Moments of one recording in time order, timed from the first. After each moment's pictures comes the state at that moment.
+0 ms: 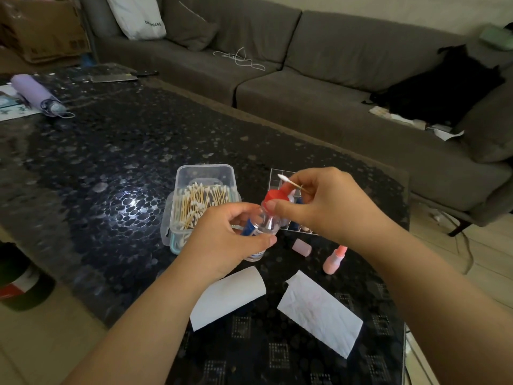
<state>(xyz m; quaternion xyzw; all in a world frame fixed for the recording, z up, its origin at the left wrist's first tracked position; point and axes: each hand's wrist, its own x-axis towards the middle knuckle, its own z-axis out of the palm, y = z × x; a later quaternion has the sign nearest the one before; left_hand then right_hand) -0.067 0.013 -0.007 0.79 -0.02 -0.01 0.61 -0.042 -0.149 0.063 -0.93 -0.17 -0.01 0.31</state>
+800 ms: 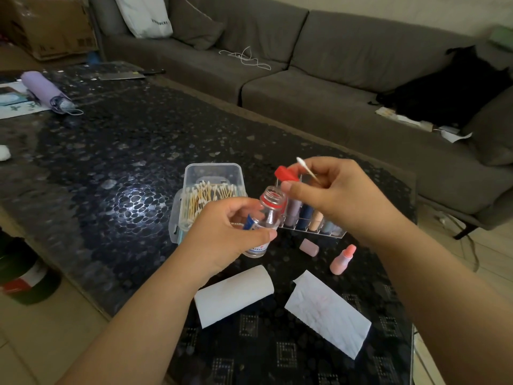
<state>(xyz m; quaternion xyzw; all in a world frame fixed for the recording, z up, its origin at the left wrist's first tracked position) -0.068 0.026 -0.004 0.76 -0.02 -0.02 0.65 -0.040 -0.148 0.068 -0.88 -0.16 0.02 0.44</state>
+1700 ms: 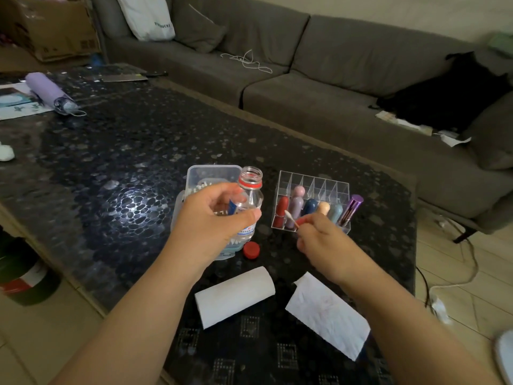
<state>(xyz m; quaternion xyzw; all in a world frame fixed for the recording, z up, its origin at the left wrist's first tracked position) -0.066 0.036 0.001 0.74 0.04 0.07 0.66 -0.057 -0.146 0.009 -0.93 -0.01 0.11 0.35</state>
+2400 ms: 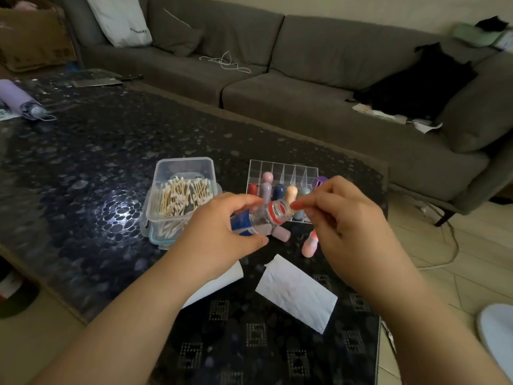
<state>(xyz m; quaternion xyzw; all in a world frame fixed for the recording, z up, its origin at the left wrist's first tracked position) -0.086 -0.012 -0.007 0.86 -0.11 0.04 0.50 -0.106 -0.196 0.029 -0.92 -0.19 -0.23 0.24</state>
